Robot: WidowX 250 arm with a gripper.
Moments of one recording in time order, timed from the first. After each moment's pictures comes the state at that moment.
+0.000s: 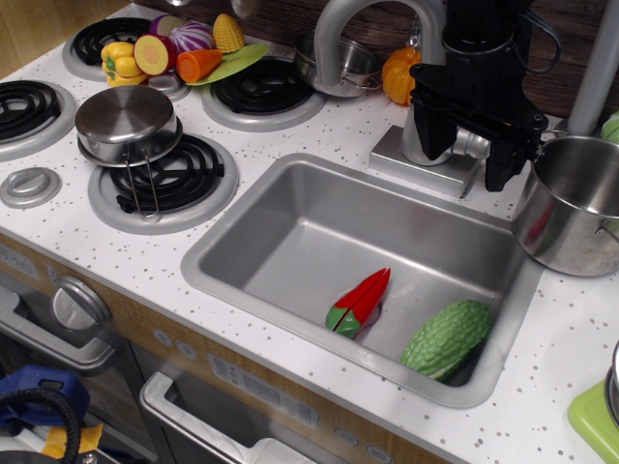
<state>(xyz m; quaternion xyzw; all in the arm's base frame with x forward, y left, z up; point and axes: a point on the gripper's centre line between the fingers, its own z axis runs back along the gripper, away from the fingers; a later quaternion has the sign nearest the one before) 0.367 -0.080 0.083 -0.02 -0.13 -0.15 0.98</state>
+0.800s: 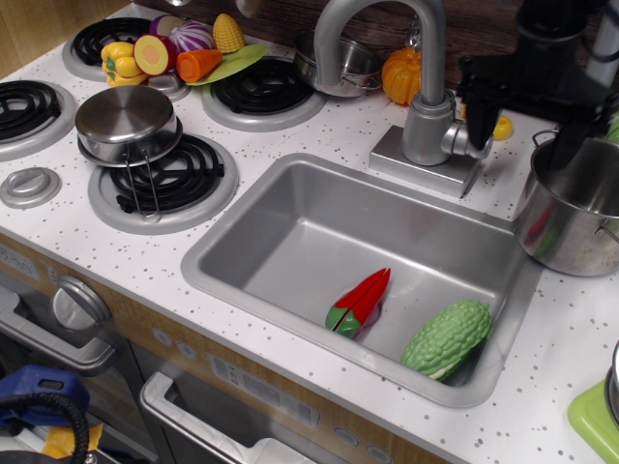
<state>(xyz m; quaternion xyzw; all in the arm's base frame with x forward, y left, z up) 0.401 -0.110 0.091 -0.01 -0.14 0.02 0.99</state>
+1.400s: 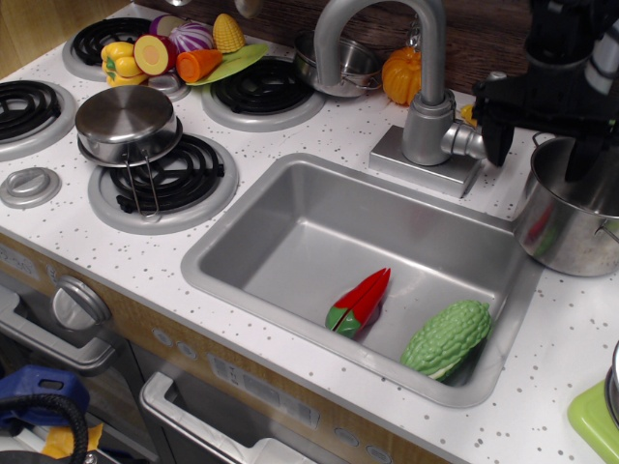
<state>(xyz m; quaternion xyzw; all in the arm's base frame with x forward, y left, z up) 0.408 -0.119 0.062 -0.05 -0.16 0.02 0.99</state>
